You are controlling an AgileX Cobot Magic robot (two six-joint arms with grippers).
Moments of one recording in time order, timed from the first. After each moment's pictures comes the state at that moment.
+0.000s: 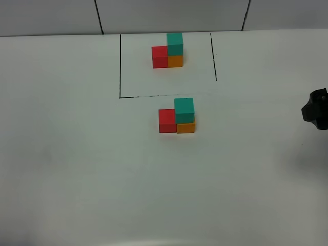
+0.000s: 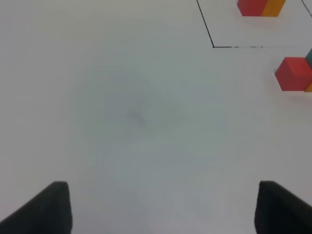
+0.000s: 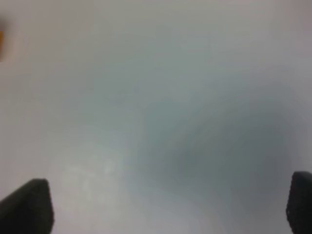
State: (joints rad) left arm -0.07 0.00 -0.50 -0.05 1.04 -0.01; right arm 0.05 1.17 -0.93 0.06 0.86 -0.12
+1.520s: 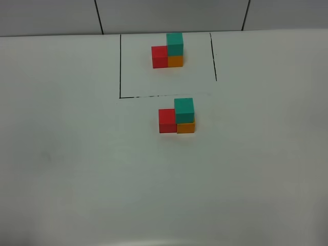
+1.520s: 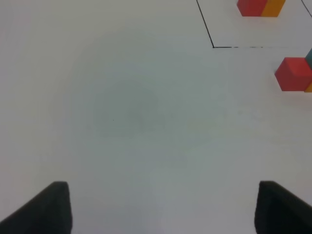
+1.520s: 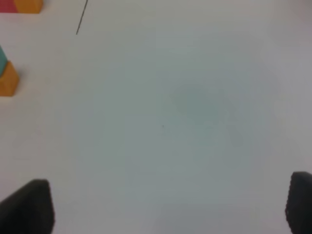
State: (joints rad) left arm -0.07 0.00 -0.50 -0.05 1.04 -0.01; right arm -0.01 0.12 -0.57 0.00 1.03 -0.07
